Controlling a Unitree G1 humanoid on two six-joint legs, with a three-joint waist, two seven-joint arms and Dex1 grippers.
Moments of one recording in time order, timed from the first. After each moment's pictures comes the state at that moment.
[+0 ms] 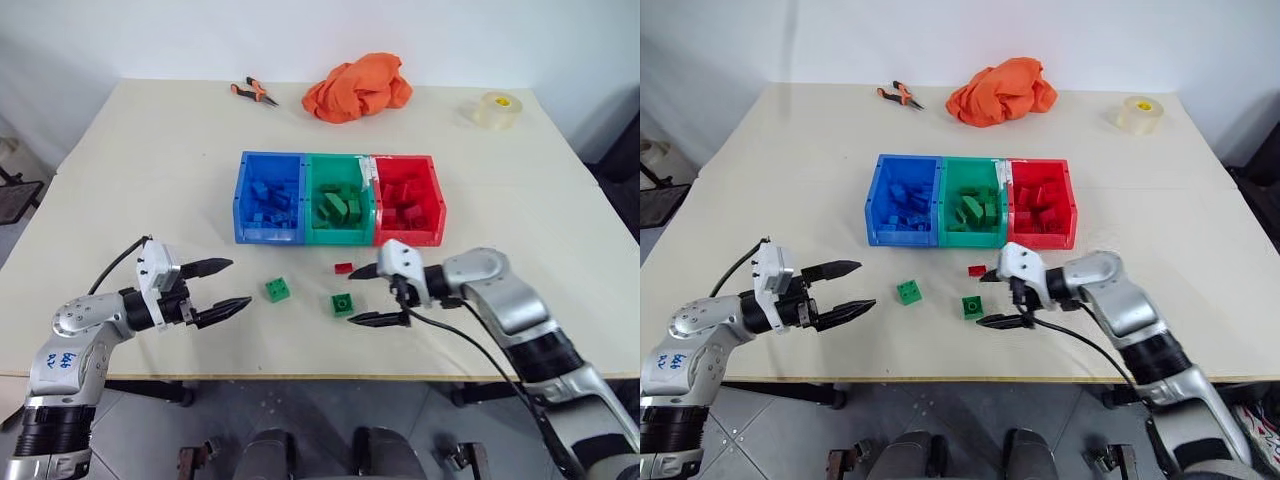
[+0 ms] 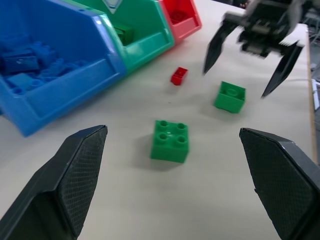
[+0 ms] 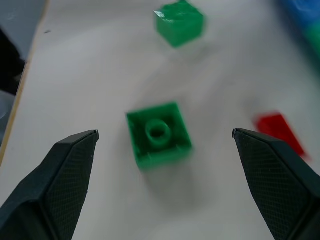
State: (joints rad) left arm -0.14 0.68 0.22 -0.10 -0.52 0.33 -1.04; right arm -0.62 -0.56 0.37 0.11 0.17 0.32 1.25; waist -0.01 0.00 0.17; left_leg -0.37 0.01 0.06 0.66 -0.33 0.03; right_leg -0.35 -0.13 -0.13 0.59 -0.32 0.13
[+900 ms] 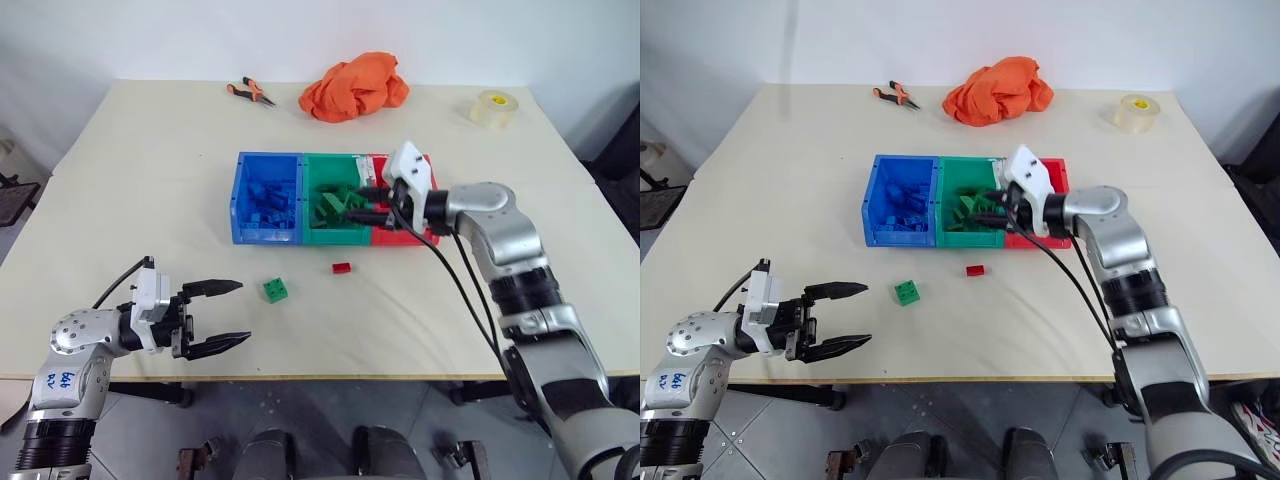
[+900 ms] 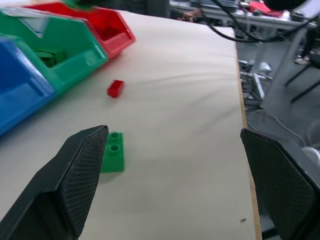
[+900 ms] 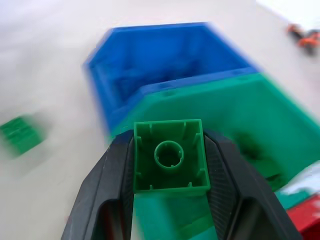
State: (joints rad) left arm -0.12 0.66 0.20 0.01 -0.54 0.07 -1.32; right arm -1.04 -0.40 0.15 0.58 0.16 0.24 1.01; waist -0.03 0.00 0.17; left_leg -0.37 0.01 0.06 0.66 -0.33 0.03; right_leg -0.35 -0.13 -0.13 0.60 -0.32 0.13
